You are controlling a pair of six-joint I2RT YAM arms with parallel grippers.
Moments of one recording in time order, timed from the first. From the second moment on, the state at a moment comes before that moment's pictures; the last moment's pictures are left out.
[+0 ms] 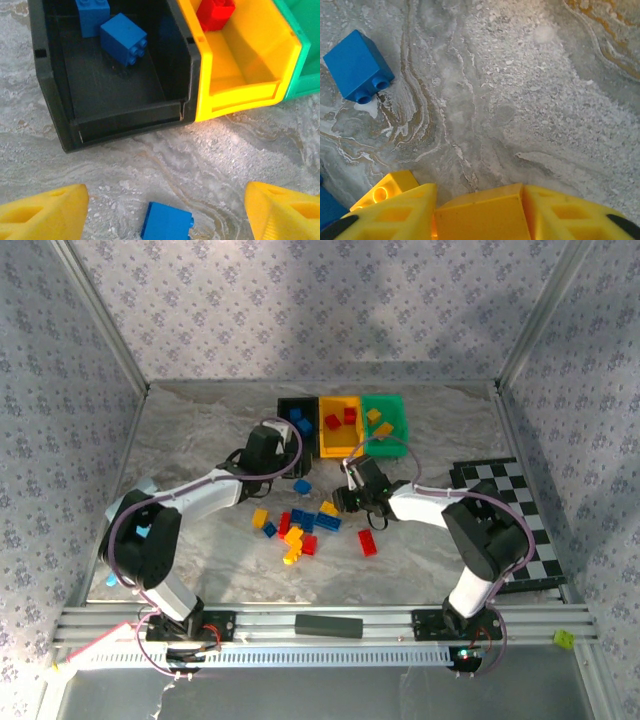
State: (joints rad) left arm -0.55 1.62 0.97 -0.02 0.00 -0.38; right arm 0.63 1.70 0.85 -0.05 -0.03 0.31
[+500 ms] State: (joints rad) left arm -0.51 1.49 0.80 0.00 -0.02 -0.32; right arm 0.57 1.57 0.87 -0.12 0.03 0.28
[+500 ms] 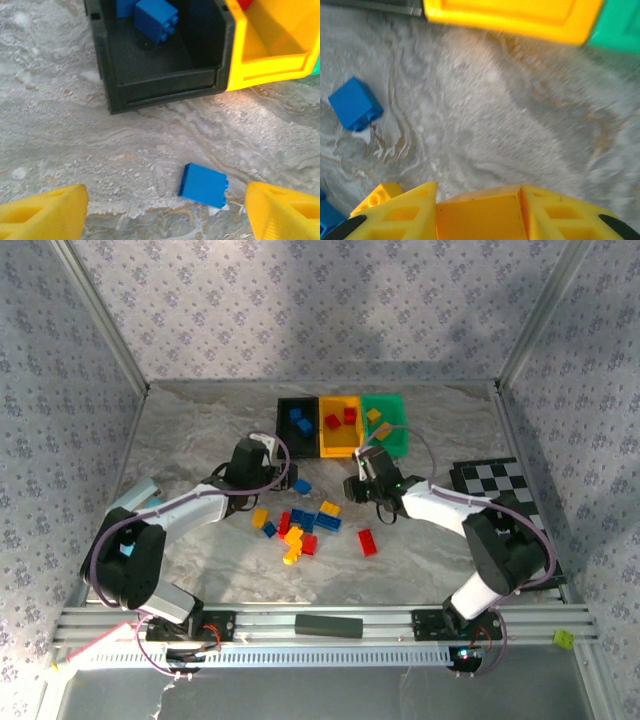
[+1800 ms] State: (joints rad) left arm -0.51 1.48 0.77 0.05 0.03 -0.33; right arm 0.40 1.49 0.91 -0.19 0.06 0.17
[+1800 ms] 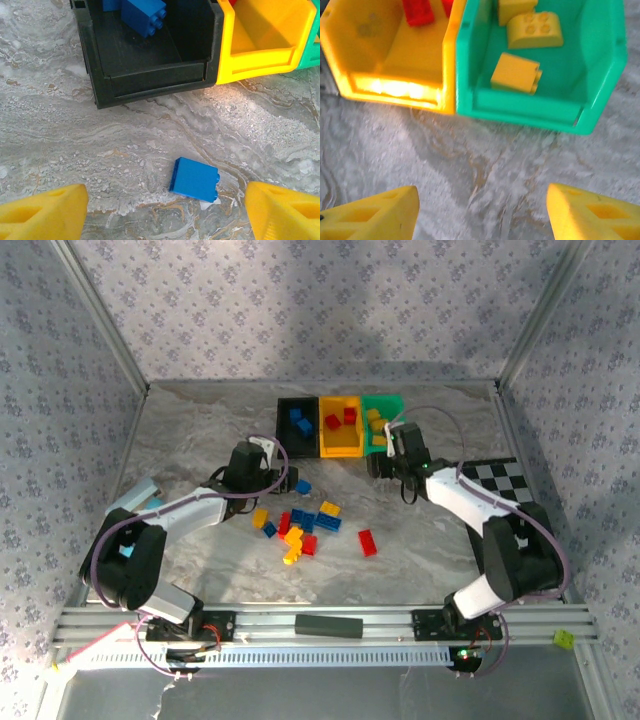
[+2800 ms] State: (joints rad) left arm -0.58 1.70 0.96 -0.08 0.13 -0.27; right arm 0.47 1.40 0.68 -0.02 0.08 0.17
